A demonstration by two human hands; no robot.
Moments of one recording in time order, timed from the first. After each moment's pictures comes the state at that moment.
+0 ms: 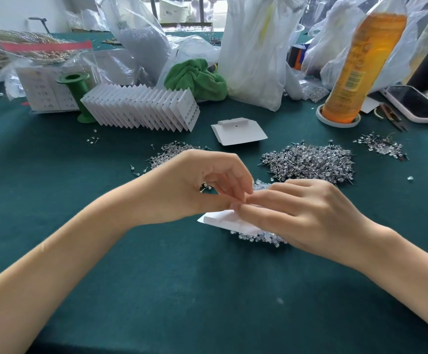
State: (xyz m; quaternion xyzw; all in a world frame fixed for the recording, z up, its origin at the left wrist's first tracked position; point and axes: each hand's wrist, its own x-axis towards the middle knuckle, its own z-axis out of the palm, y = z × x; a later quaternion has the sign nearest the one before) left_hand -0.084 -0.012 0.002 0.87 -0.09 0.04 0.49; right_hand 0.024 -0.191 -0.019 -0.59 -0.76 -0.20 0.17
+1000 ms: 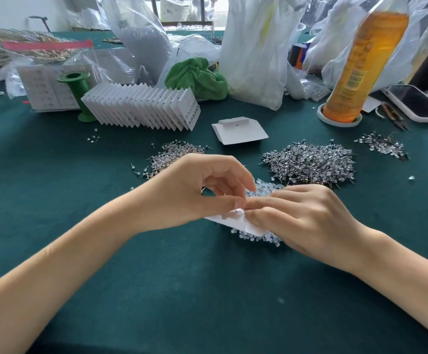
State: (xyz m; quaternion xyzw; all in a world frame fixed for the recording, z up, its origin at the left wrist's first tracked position) left_hand -0.089 -0.018 -0.002 0.86 -0.05 0.05 0.50; right_hand 0.032 -0.192 -0.043 -0.58 -0.74 -0.26 0.21
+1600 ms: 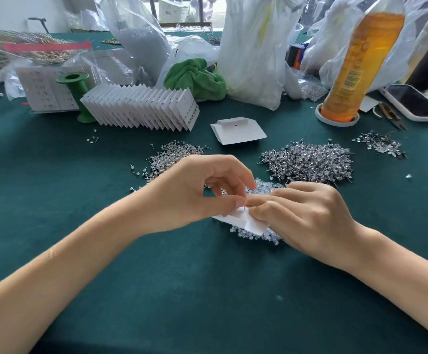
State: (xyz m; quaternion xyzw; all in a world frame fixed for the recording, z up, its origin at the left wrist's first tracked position) left_hand -0.087 -0.021 -0.008 0.88 -0.05 0.08 0.47; right_hand 0.028 -0.191 -0.044 -0.59 -0.71 -0.32 0.23
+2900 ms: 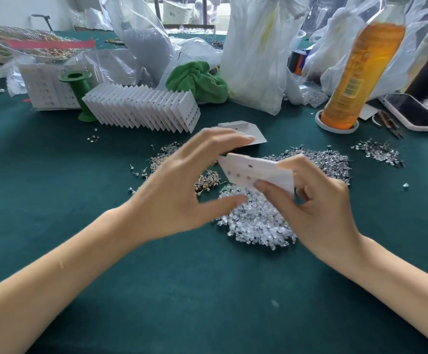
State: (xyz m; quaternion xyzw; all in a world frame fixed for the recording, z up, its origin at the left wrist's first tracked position) left_hand -0.087 -0.017 -0.012 0.92 -0.09 0.30 0.25; right_hand 0.025 -0.190 -0.037 -0.71 -0.51 -0.15 0.46
